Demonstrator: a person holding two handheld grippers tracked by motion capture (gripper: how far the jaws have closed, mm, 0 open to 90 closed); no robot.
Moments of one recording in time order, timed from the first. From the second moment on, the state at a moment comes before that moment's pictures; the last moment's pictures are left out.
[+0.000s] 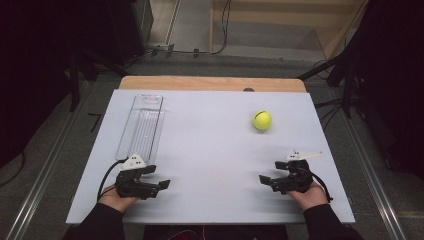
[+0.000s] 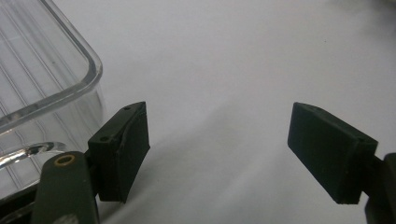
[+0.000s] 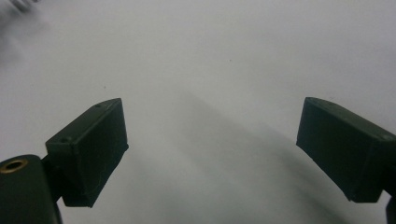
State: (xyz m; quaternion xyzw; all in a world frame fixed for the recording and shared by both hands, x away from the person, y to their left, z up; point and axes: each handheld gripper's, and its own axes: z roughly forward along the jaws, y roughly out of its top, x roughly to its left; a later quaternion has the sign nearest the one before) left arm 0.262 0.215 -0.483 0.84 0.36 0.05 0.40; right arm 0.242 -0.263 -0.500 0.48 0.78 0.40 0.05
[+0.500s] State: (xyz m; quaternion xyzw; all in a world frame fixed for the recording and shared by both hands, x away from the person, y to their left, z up) left arm 0.262 0.214 -0.483 0.84 0.36 0.05 0.40; right arm 0.242 -0.265 -0.499 0.48 0.78 0.40 0.05
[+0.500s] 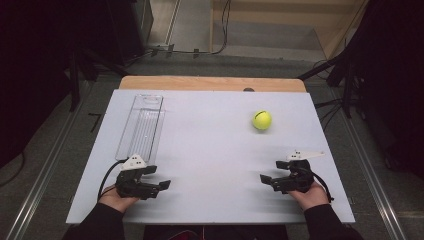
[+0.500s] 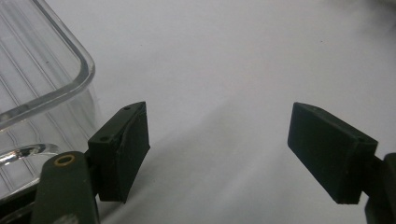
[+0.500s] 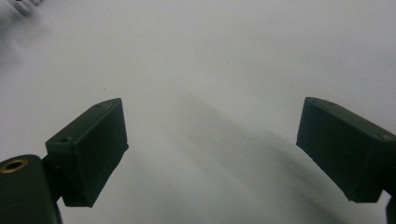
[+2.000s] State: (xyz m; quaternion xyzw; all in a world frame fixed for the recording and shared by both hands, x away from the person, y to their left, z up) left arm 0.263 0.213 -0.483 0.85 0.35 0.04 0.40; right arm 0.245 -0.271 -0.498 0.51 0.76 0.40 0.06
